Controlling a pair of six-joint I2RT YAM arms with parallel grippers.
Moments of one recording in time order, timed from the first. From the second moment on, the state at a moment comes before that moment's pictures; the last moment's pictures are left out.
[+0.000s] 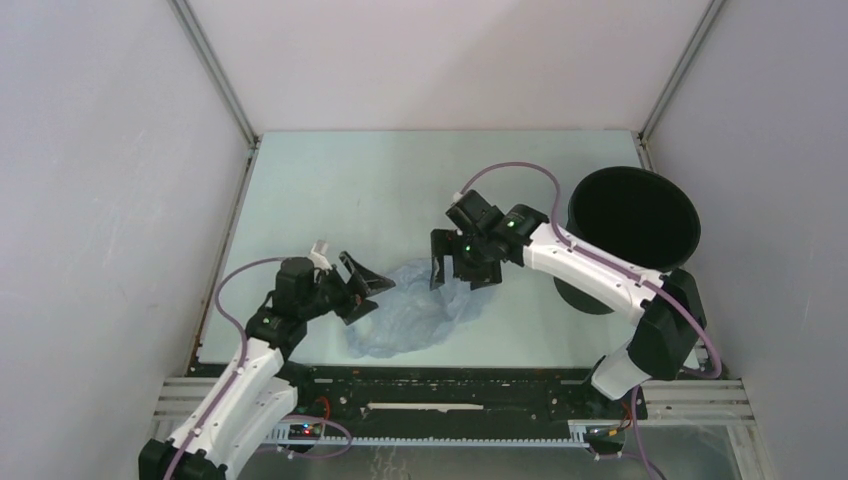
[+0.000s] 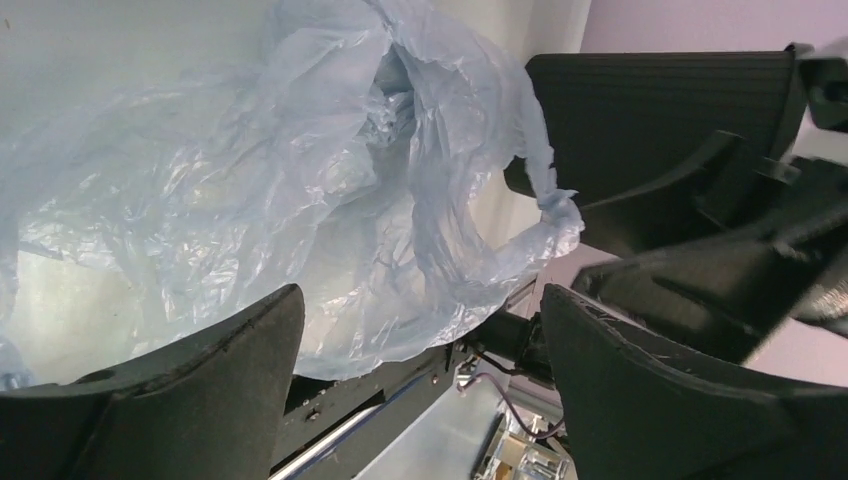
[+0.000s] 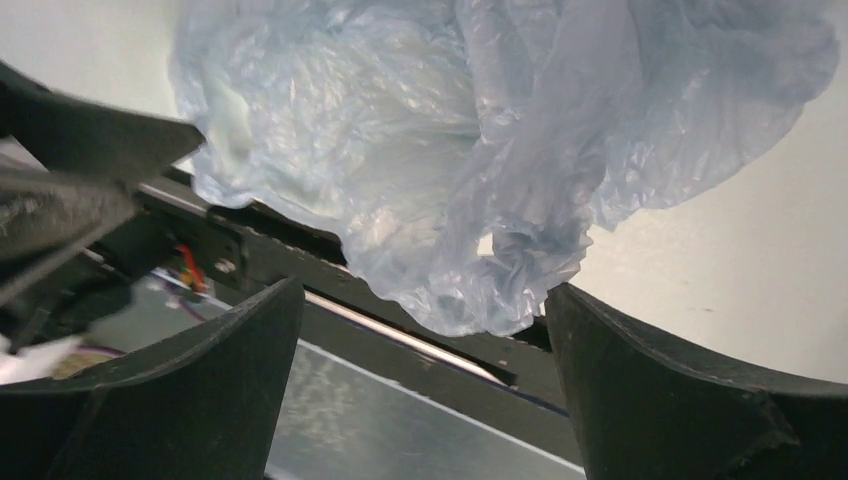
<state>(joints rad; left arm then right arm) -0.28 0.66 0.36 -0.29 0.48 -1.08 0.86 1.56 1.38 -0.92 -0.06 0.71</state>
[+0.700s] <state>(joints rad) -0.28 0.58 0.57 -0.83 0.14 -0.94 0.72 1.54 1.22 -0.83 -0.05 0.82</state>
